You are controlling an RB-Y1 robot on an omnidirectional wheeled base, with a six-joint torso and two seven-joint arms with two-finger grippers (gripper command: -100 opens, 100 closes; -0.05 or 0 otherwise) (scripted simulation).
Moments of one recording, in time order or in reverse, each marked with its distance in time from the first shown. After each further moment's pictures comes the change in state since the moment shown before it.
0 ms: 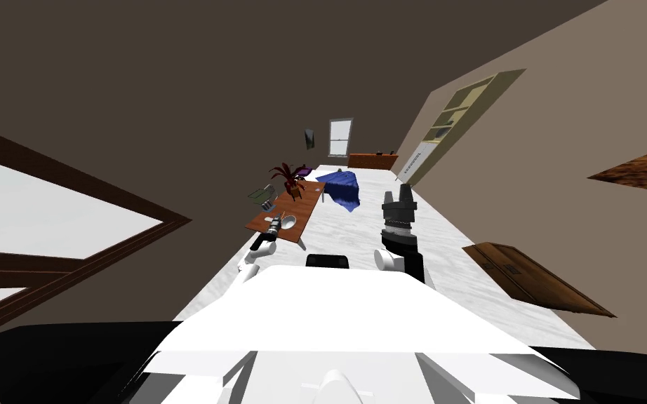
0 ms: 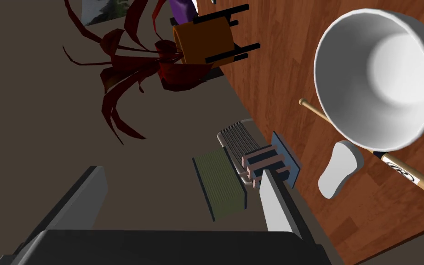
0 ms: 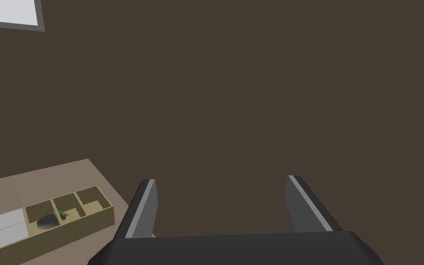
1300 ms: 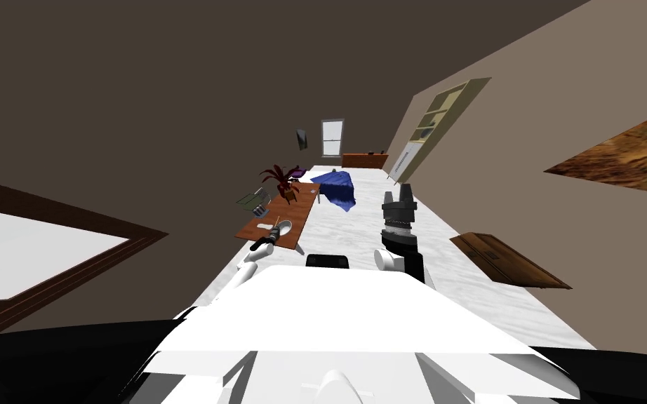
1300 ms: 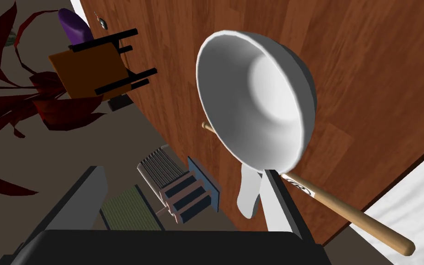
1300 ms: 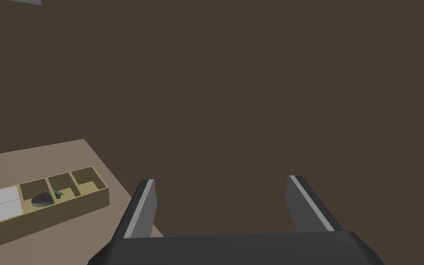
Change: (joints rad) left arm -0.101 0.080 -0.055 0.352 0.213 0.116 -0.105; right arm 0.000 0.000 0.000 0.000 0.000 0.000 0.000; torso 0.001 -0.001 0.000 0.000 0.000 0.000
